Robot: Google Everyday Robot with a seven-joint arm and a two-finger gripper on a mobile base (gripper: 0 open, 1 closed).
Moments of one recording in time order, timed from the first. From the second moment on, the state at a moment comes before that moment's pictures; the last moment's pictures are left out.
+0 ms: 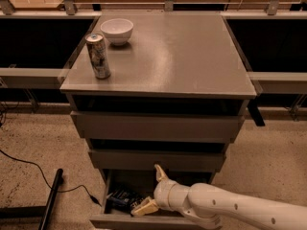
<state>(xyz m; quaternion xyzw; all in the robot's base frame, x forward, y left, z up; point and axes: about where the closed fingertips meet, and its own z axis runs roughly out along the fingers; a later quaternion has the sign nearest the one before) 0.470 0.031 0.468 -0.47 0.73 0.21 0.44</state>
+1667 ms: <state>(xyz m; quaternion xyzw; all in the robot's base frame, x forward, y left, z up) 0.527 0.044 0.379 -0.57 0.70 0.17 0.39</state>
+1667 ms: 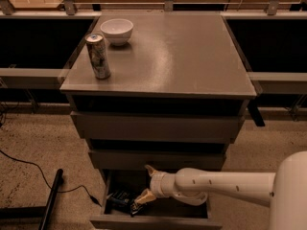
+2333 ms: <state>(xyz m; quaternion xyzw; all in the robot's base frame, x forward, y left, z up) 0.527 0.052 0.332 -0.63 0.64 0.17 0.40</state>
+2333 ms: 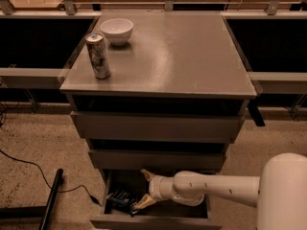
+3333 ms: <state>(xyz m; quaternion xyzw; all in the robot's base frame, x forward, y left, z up) 0.518 0.063 0.301 -0.65 0.61 0.19 0.40</state>
